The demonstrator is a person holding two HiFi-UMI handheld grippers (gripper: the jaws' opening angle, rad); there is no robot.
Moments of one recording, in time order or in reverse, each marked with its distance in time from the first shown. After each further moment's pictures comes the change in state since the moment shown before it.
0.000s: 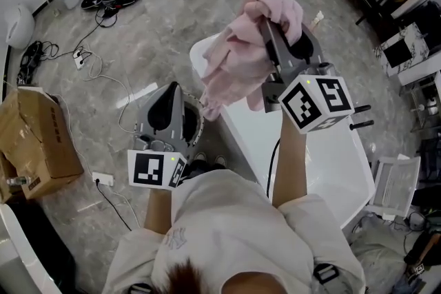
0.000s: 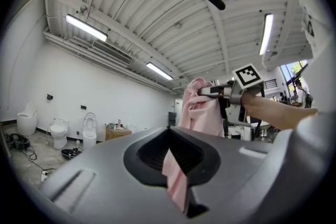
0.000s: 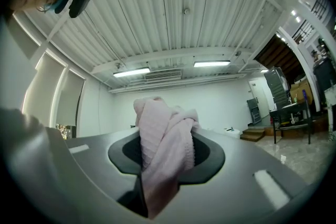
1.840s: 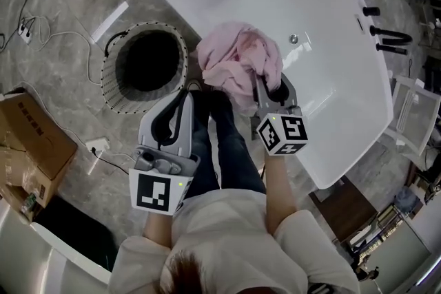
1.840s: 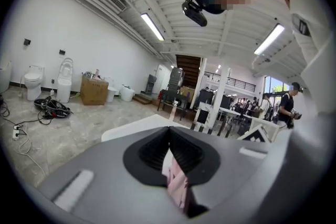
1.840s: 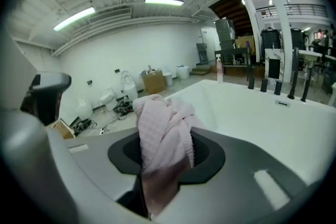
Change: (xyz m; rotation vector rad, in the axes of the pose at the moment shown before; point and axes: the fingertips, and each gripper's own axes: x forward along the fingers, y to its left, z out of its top) left arm -0.003 -0.049 -0.251 -0.284 0.424 -0.286; right arm -0.207 -0.052 -0.450 0.227 0.629 -0.514
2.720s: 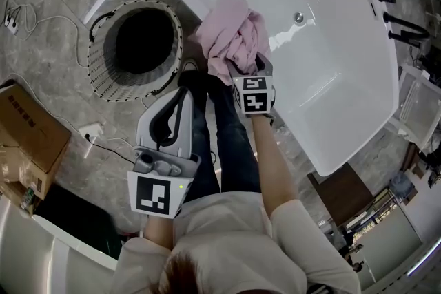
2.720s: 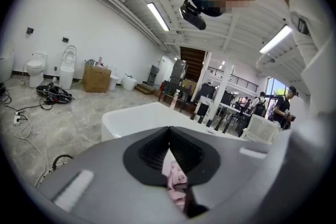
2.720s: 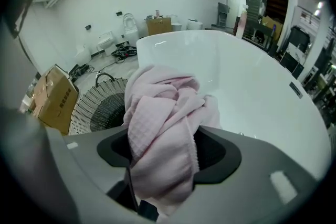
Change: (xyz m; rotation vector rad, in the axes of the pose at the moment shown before) left arm 0.006 0.009 -0.061 -0.067 0.096 0.006; right arm 0.078 -0.029 -0.201 -0.229 0.539 -0.051
